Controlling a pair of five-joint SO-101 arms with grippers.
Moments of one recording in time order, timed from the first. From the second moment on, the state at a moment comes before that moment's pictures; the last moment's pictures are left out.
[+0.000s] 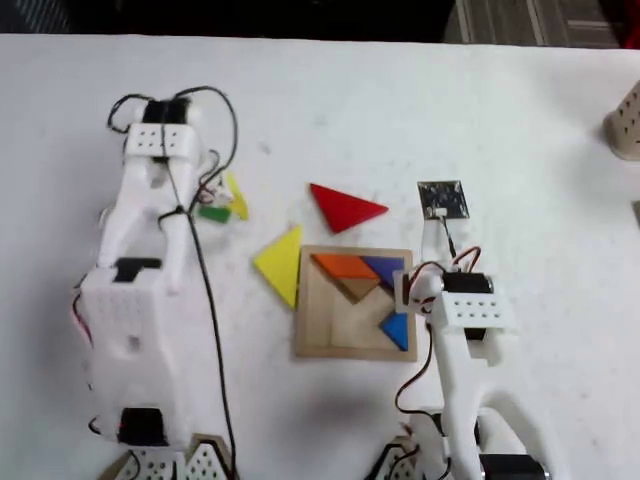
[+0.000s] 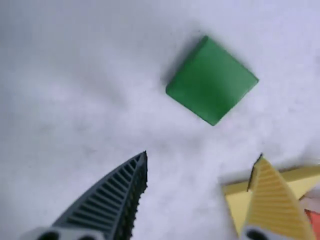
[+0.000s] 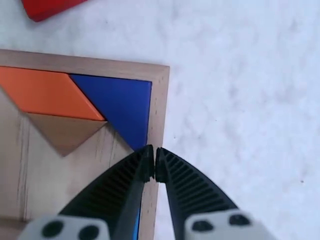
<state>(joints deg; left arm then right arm) -5.9 39.2 -29.4 95.9 26.3 -2.5 -29.8 60.6 46.5 6.7</state>
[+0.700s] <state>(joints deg) -6.5 32.7 -8.5 69.8 54.3 -2.5 -29.8 60.6 46.5 9.3</state>
